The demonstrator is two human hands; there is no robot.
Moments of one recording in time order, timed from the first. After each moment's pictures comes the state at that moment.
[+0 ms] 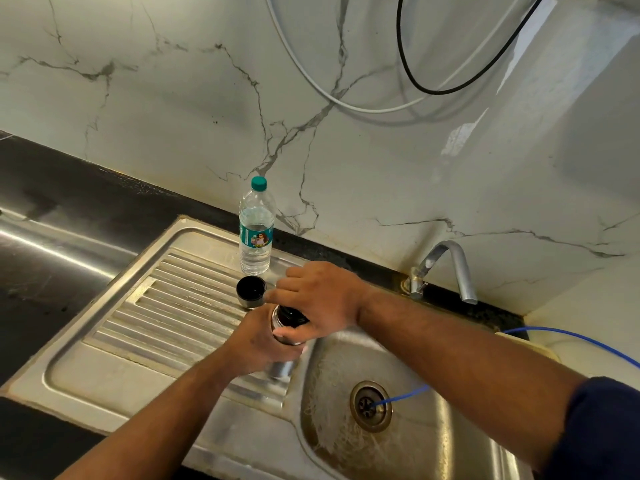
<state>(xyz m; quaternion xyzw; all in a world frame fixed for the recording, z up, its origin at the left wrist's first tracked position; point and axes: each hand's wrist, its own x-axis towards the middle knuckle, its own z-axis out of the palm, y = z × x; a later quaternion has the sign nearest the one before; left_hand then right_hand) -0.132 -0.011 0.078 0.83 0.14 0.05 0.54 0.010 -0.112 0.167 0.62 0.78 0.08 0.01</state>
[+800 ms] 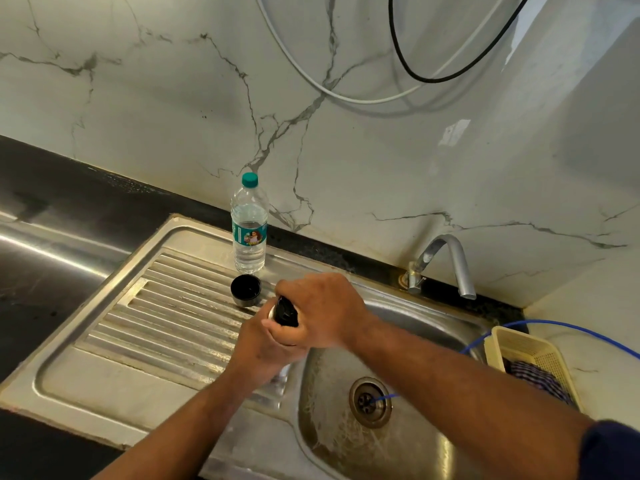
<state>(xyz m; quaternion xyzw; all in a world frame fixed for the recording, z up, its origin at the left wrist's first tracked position) -0.127 -0.040 0.074 0.84 0.24 0.10 0.47 -0.016 -0.132 0.149 0.77 0.62 0.08 -0.10</state>
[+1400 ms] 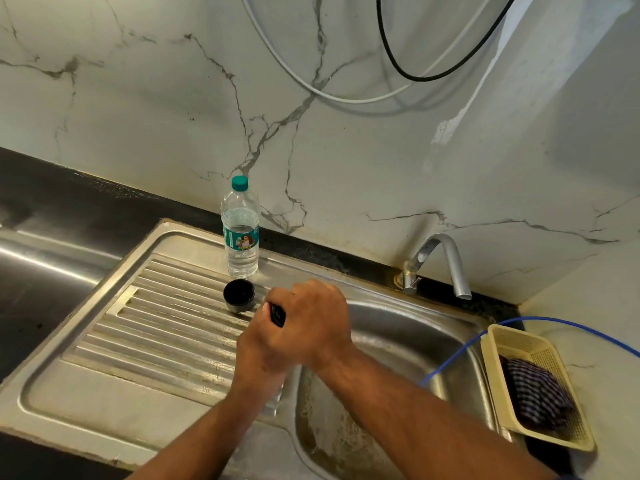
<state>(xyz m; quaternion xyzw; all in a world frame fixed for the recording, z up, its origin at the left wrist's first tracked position) -0.116 -0.066 0.090 0.80 0.31 0.13 0.50 -0.046 -0.123 0.139 0.87 0.45 0.10 -0.16</state>
